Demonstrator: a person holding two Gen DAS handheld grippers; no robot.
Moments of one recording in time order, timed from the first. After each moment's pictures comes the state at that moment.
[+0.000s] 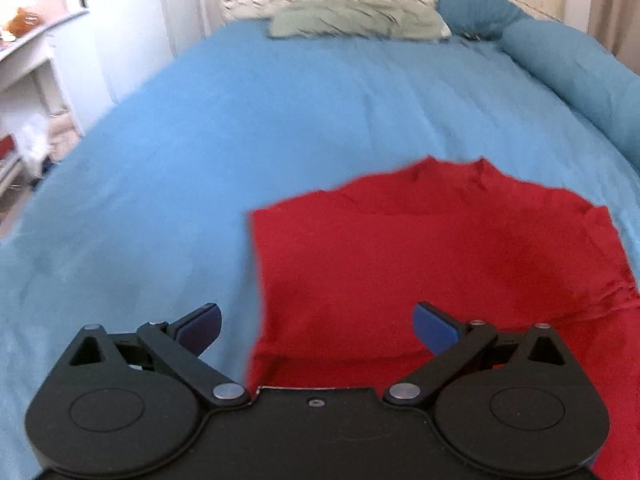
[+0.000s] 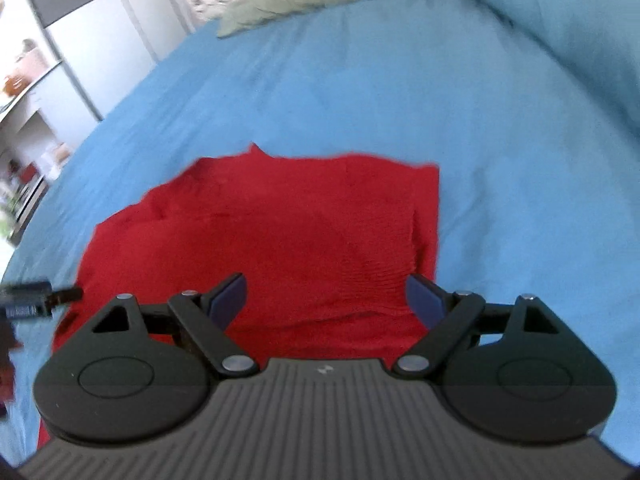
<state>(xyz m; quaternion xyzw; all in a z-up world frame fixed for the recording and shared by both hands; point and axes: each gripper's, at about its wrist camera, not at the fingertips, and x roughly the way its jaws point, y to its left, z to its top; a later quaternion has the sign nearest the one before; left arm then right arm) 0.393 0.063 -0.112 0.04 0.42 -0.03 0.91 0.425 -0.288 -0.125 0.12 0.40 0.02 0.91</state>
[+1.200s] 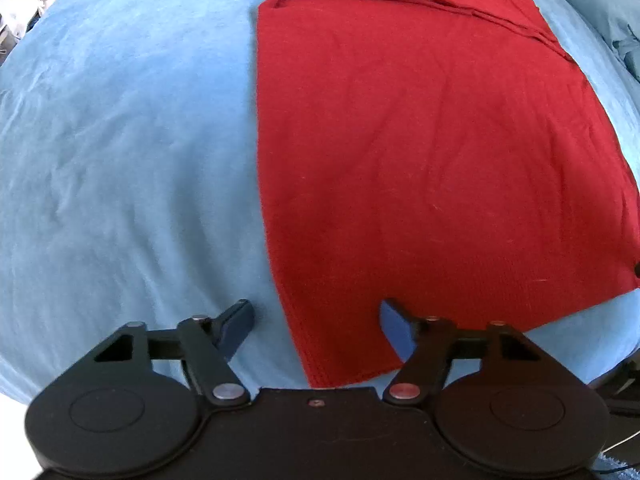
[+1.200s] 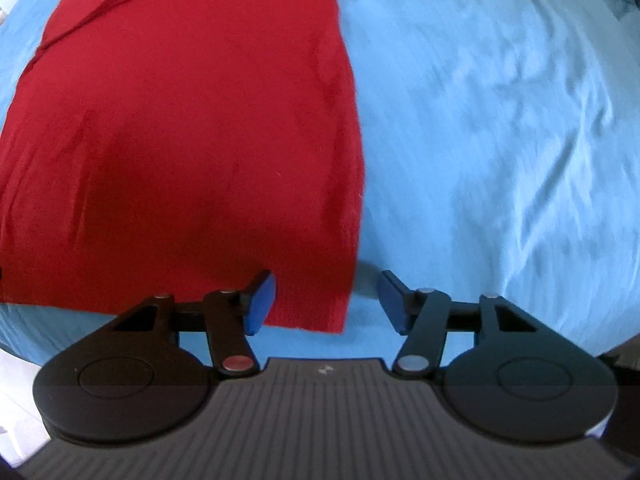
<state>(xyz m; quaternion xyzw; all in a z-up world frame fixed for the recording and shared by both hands) 0.164 0.110 -0.160 0.04 0.61 -0.09 0.79 0.136 -0.240 -0.164 0.09 0.62 -0.10 0.78</state>
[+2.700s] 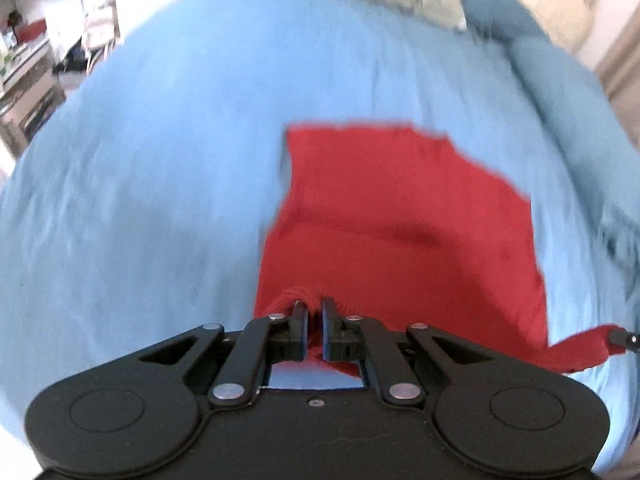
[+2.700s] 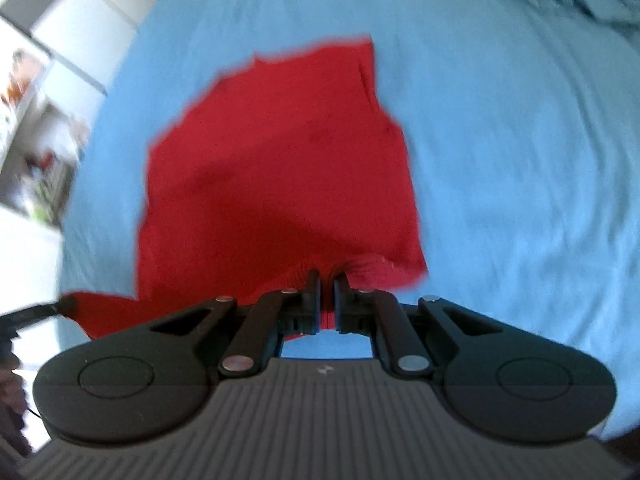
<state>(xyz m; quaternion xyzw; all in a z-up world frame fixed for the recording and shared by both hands) 0.340 0.121 -0.015 -0.09 0.51 -0.05 0.85 0.257 -0.304 0.005 0.23 0.52 0.00 0.82</state>
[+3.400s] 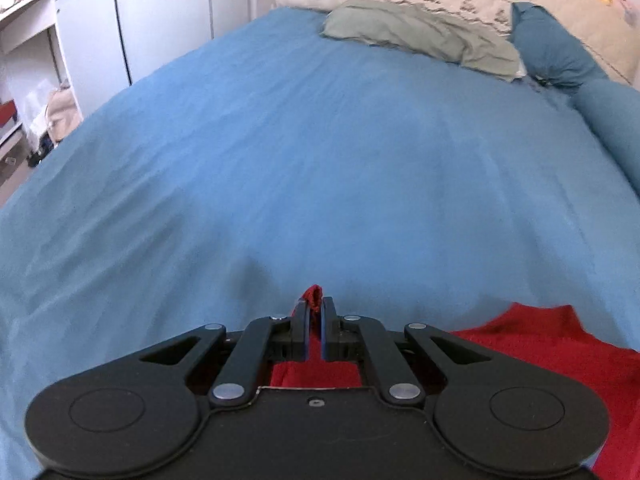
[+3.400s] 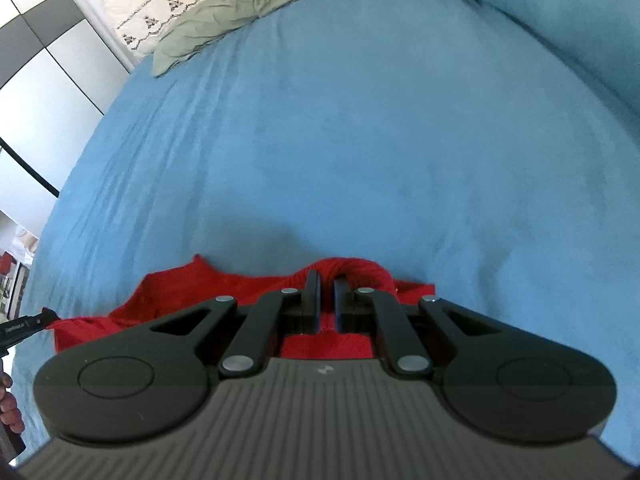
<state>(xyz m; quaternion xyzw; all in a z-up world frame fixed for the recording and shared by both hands) 0.612 0.064 -0.133 -0.04 0.43 0.03 0.90 0.560 -0.342 -0.119 0.22 0.43 -0.05 0.88</state>
